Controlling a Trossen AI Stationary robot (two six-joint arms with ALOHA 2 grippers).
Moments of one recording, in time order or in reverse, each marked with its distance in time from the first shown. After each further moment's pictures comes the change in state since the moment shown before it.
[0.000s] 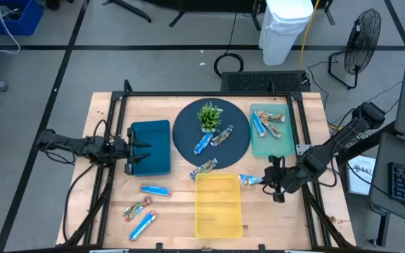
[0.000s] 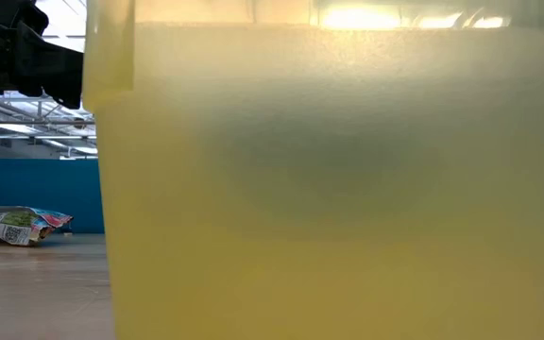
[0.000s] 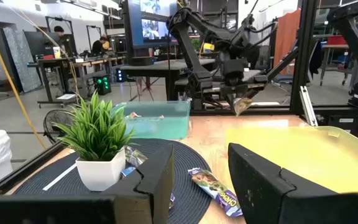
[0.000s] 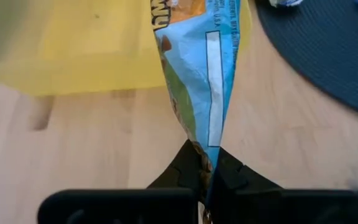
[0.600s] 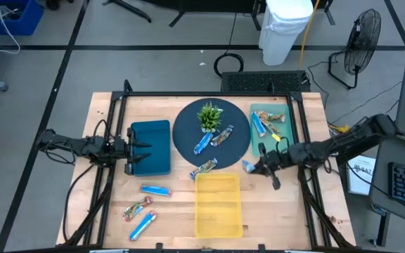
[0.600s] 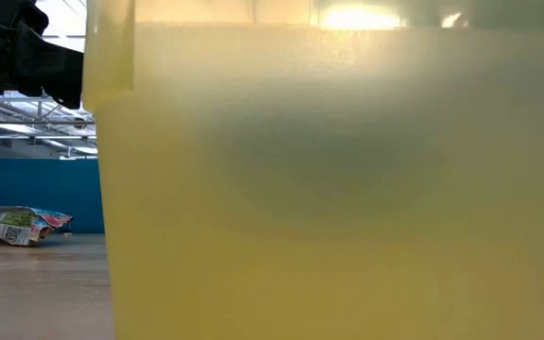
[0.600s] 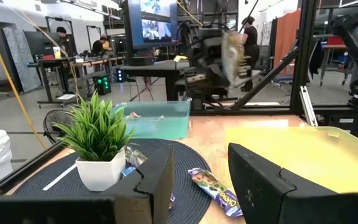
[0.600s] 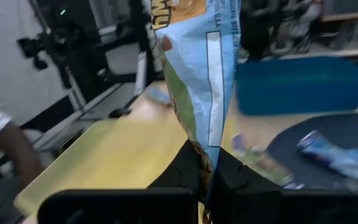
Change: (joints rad) left arm 0.000 0.000 0.000 0.000 0.000 0.000; right arm -0.445 -0.139 -0.283 0.901 -0.397 -0.442
